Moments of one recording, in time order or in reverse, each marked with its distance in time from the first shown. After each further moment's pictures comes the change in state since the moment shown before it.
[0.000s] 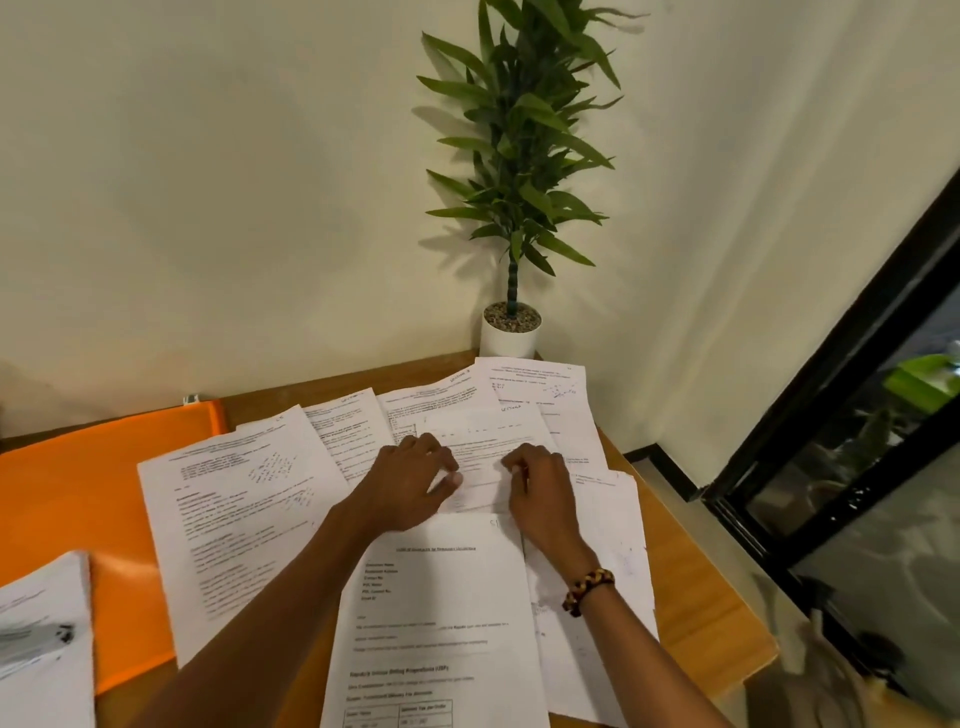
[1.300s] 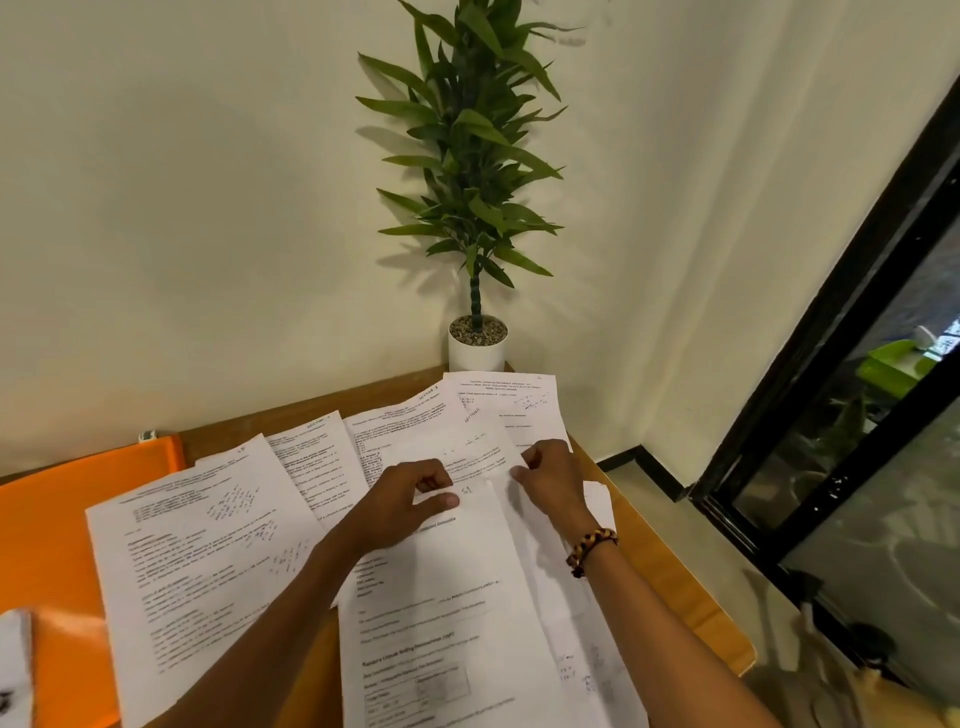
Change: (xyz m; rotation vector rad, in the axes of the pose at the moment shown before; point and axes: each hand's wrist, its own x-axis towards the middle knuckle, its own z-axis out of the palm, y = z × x) left_hand 0.017 0.025 0.006 -0.573 0.033 0.067; right_hand 0.052 0.024 -0.040 0.050 -0.082 0.449
